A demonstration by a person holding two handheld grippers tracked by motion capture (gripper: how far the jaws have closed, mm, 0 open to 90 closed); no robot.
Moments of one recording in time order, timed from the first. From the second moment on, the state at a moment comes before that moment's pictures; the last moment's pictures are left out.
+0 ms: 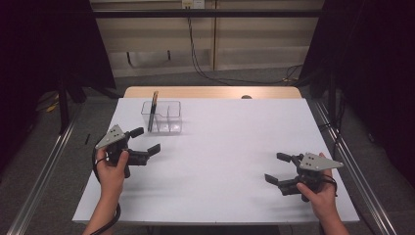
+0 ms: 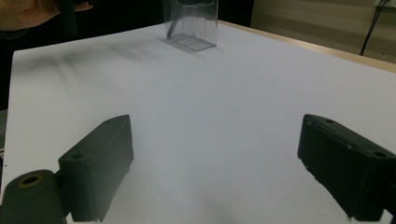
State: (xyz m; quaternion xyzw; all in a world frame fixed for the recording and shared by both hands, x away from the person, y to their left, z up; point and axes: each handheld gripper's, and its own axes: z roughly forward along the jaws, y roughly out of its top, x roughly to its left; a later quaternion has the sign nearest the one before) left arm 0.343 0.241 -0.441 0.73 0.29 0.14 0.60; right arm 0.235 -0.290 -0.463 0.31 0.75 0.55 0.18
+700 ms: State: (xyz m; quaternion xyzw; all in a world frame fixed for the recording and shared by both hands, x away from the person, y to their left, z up) left arm 0.327 0.248 -0.444 0.74 0.26 0.12 0.60; right arm 0.235 -0.290 -0.464 0.31 0.75 0.55 0.18
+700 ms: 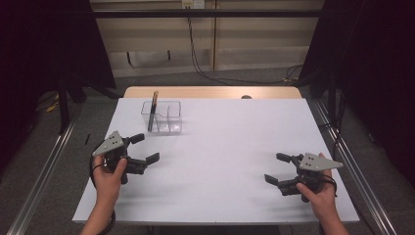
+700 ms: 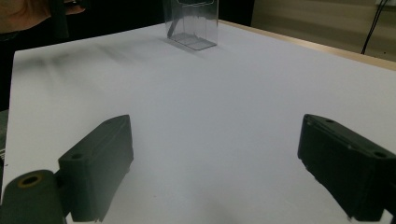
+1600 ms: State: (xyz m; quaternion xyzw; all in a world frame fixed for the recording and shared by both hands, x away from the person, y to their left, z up) left arm 0.311 0.260 -0.448 0.74 0.26 0.12 0.60; right arm 0.235 -0.295 -0.463 0.32 0.75 0.56 0.18
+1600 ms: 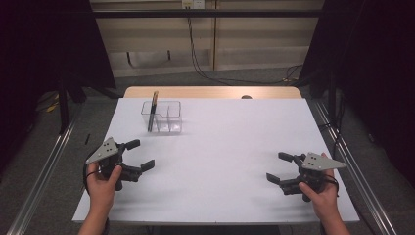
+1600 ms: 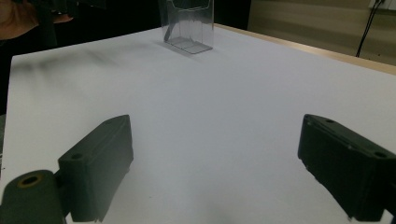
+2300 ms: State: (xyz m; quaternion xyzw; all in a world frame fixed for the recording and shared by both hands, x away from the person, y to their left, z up) left arm 0.300 0.261 -0.450 0.75 0.24 0.13 0.60; right arm 0.233 -0.299 -0.463 0.33 0.74 0.56 0.19
